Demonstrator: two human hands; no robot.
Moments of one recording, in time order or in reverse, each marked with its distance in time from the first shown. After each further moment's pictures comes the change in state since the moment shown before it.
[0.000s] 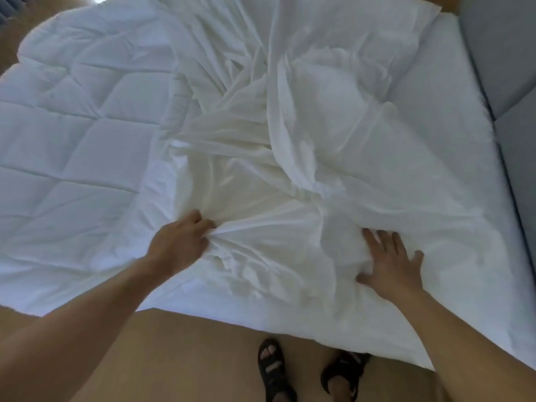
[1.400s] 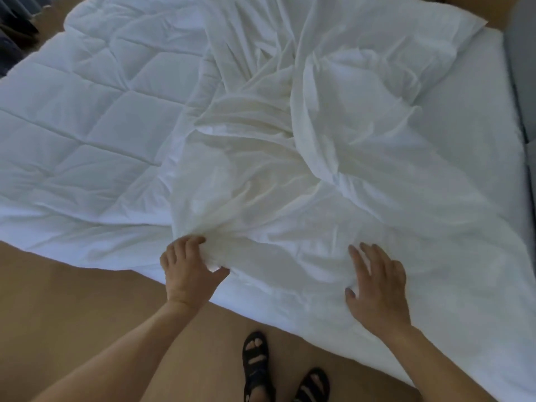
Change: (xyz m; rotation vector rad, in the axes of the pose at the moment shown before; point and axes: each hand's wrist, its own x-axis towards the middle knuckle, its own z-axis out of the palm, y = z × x) left_hand -0.084 0.068 0.086 -0.299 0.341 -0.526; right_hand -0.038 -0.010 0.036 0.061 0.407 -0.352
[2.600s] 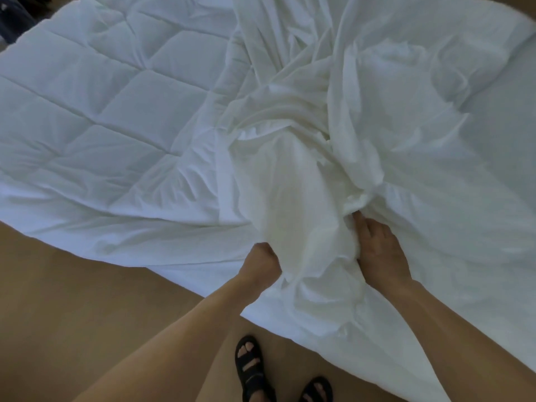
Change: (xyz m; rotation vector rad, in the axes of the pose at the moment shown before) left_hand 0.038 0.076 0.001 -0.756 -0.684 -0.394; right_hand 0.115 -0.039 0.001 0.074 0.009 -0.137
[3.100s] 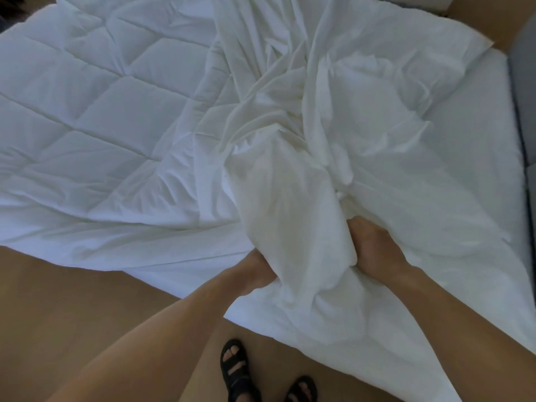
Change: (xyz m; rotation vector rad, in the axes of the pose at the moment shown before) left_hand -0.001 0.018 0.021 0.152 -0.296 0.025; right_hand -0.004 0.007 -0.071 0.255 -0.095 -0.026
